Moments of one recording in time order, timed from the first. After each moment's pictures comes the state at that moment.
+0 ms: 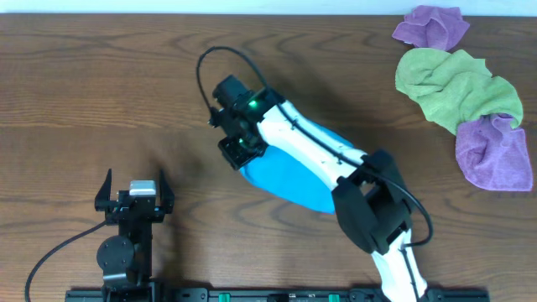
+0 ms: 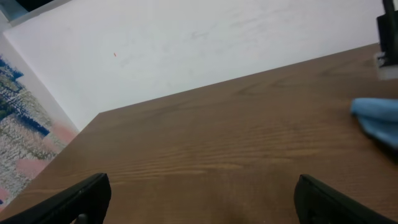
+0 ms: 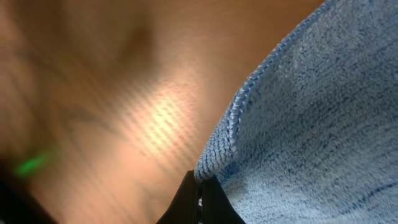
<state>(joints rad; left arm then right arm) 0.10 0.01 0.01 -0.10 -0.02 0.31 0.76 2.19 1.82 -1.03 -0.28 0.10</state>
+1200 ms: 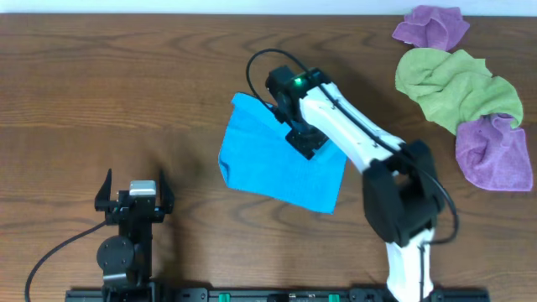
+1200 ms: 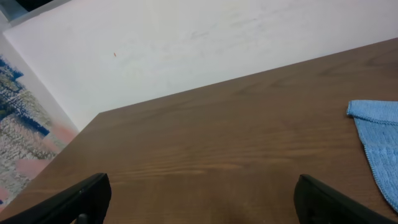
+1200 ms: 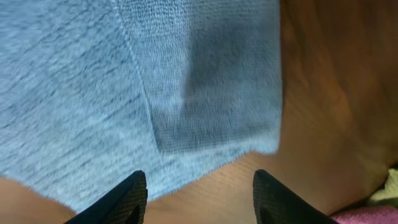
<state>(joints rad) 0.10 0.01 0.01 -0.10 -0.02 0.31 0.55 2.10 1.72 -1.29 0.25 -0.17</state>
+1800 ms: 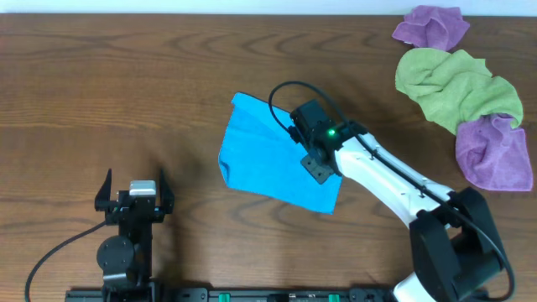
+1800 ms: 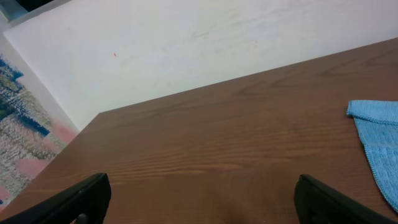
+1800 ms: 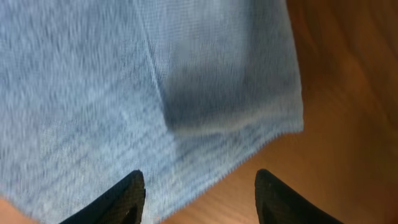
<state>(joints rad) 0.10 0.01 0.01 -0.10 -0.02 0.31 0.55 1.75 1.14 -0.78 0.24 -0.15</state>
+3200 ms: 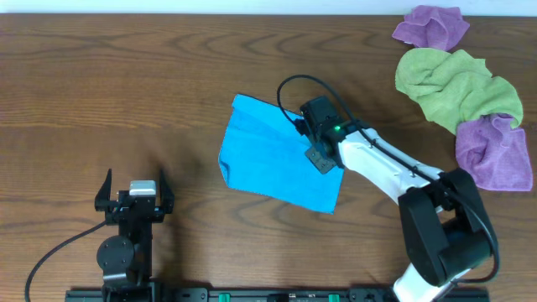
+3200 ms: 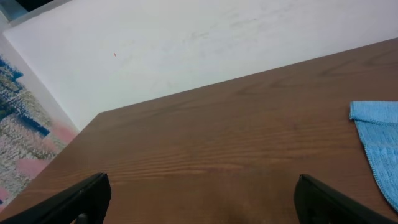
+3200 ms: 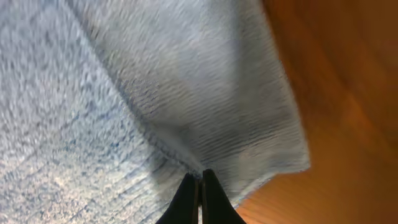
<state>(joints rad) 0.10 0.01 0.01 -0.10 -0.02 0.31 0.46 1.83 1.12 -0.61 0.23 -0.21</state>
